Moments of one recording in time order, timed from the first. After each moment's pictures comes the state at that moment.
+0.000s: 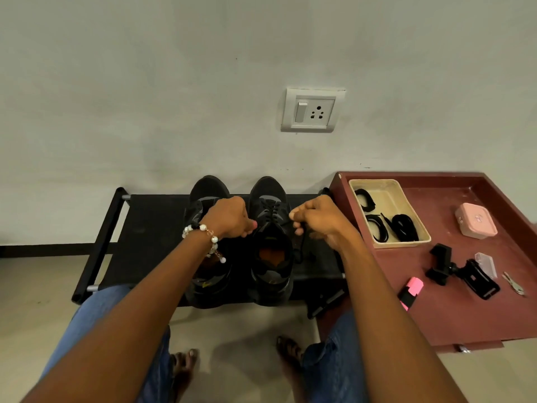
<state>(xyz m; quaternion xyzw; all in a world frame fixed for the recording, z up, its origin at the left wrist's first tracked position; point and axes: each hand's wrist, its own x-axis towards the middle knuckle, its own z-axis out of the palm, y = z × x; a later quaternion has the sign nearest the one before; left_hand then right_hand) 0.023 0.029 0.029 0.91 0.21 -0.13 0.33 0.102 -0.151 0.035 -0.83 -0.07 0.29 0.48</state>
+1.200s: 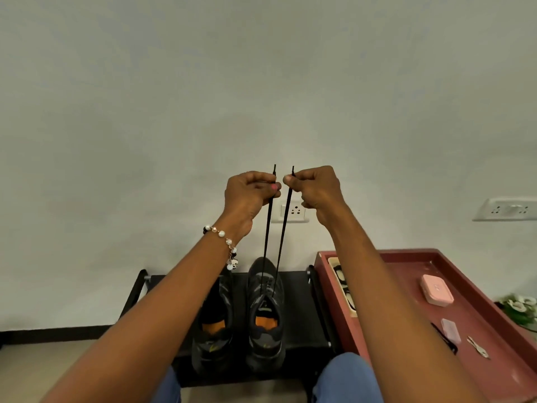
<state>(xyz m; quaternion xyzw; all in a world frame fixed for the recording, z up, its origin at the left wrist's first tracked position) 0.017 -0.019 0.245 0.64 0.14 0.26 0.71 0.085 -0.141 0.267 -0.78 -0.17 0.01 0.60</state>
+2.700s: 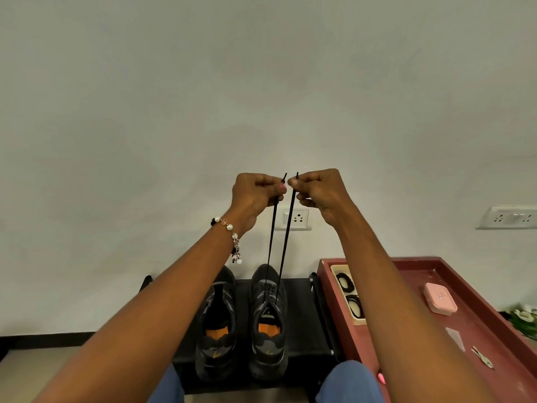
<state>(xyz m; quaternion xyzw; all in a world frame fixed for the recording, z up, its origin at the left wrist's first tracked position) 0.033 -0.010 0.260 0.68 0.13 0.25 0.68 0.104 -0.143 0.277 -0.74 -0.19 0.06 0.64</state>
